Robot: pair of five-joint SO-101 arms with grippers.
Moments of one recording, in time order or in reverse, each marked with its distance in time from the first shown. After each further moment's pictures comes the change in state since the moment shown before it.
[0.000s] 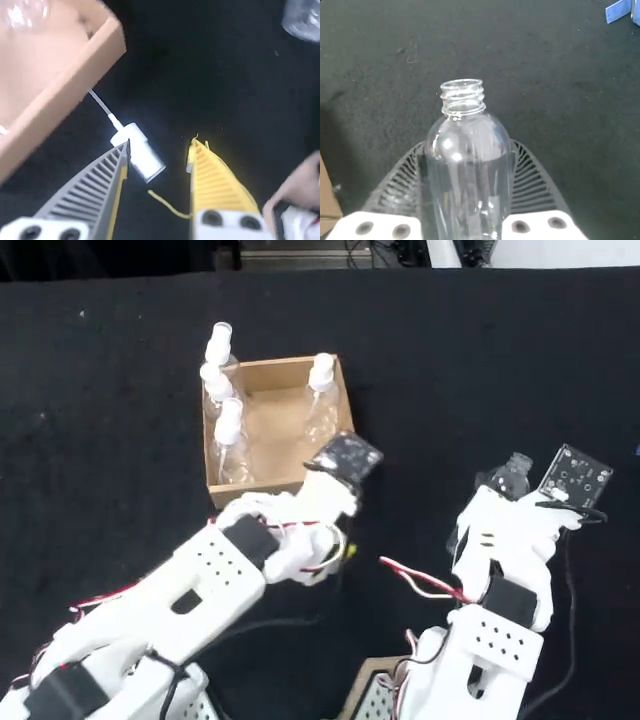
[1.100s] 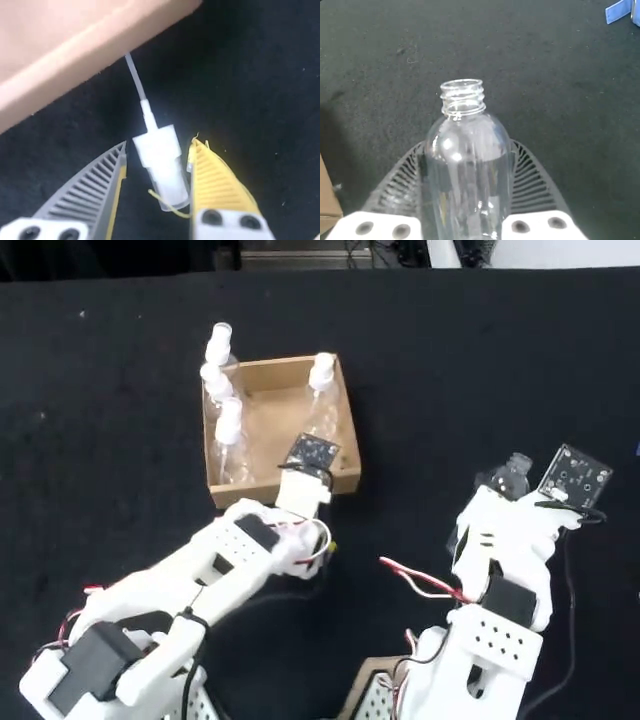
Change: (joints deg) left arm -5.1 14.4 7.2 -15.1 10.5; right arm 0.0 0.0 0.0 0.0 0.0
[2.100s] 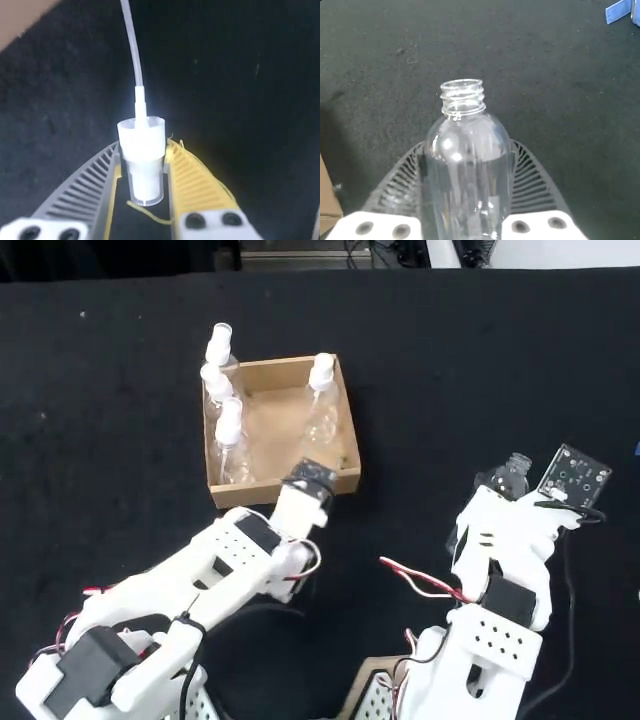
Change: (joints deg) left arm 1.0 -1.1 0.3 18.5 -5.7; right arm 0.0 0.0 0.0 0.0 0.0
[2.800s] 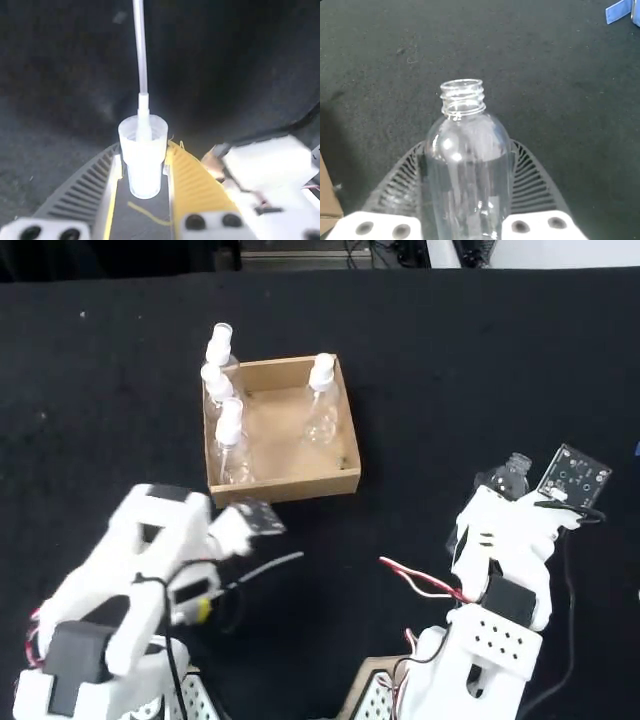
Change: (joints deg) left arm -32.1 0.7 1.5 23.1 -62.3; right arm 0.0 0.0 0.0 0.0 0.0
